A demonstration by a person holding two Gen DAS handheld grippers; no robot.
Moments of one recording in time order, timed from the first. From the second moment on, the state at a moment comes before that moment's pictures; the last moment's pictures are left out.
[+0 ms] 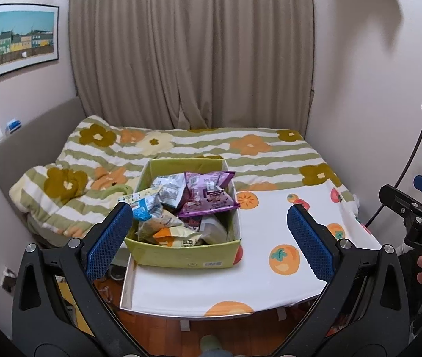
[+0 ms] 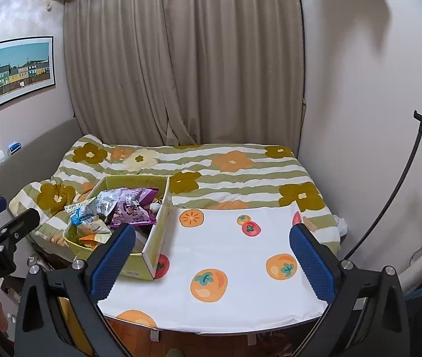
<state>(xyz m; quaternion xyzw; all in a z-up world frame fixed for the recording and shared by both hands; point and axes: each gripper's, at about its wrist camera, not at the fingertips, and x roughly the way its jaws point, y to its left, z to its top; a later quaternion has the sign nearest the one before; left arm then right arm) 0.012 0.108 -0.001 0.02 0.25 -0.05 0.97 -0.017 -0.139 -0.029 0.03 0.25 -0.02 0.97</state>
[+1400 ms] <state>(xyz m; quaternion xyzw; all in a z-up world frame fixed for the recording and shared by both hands) 0.029 0.098 -0.001 0.03 0.26 -0.06 0.96 -0.014 -0.151 -0.032 0.04 0.25 -0.03 0.97</state>
